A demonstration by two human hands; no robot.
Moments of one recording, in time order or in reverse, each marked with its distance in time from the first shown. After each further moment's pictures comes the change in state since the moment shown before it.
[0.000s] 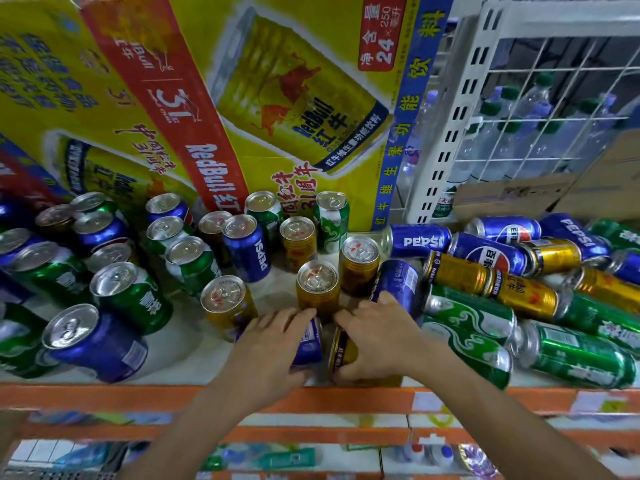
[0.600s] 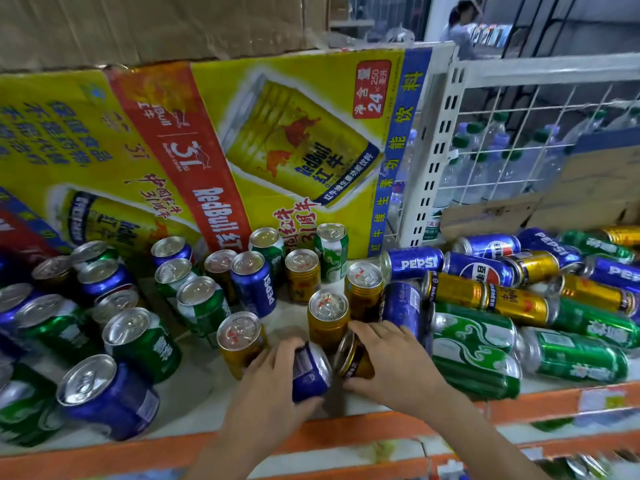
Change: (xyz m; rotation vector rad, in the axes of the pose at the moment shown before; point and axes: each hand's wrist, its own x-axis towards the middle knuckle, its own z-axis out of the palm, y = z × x) left_hand -0.020 -0.015 -0.006 -0.287 0.161 -0.103; right_hand -0.012 -0.023 0.007 0.285 0.210 0.290
